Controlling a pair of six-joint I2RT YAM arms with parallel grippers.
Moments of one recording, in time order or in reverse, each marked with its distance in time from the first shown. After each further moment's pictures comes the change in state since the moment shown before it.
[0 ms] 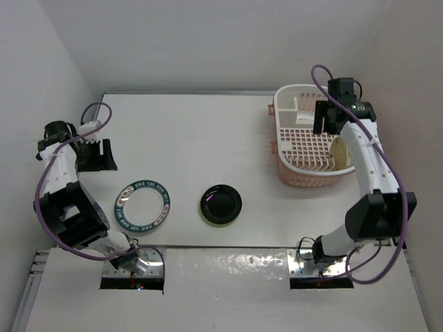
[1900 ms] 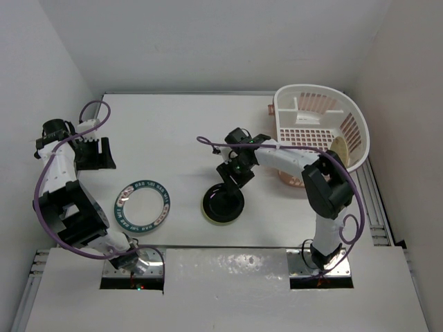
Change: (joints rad) left arm 0.003 0.013 0.030 -0.013 -0.002 0.004; right arm 0.627 0.378 -0.257 0.200 -0.704 -0.088
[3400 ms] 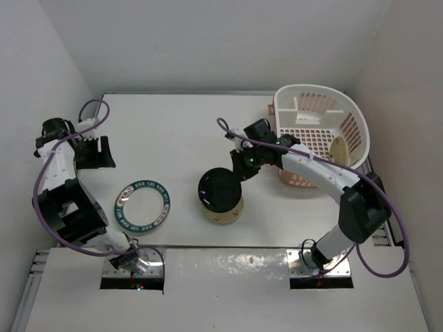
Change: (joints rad) left arm 0.000 0.021 0.015 0.009 0.003 -0.009; right arm -0.056 -0.315 -0.072 0.109 -0.103 0.127
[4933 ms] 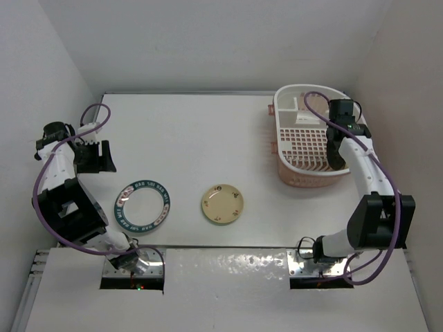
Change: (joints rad) left arm 0.013 0.001 -0.028 -0.026 0.000 0.031; right arm -0.662 -0.116 -0.032 -0.021 0.943 -0.337
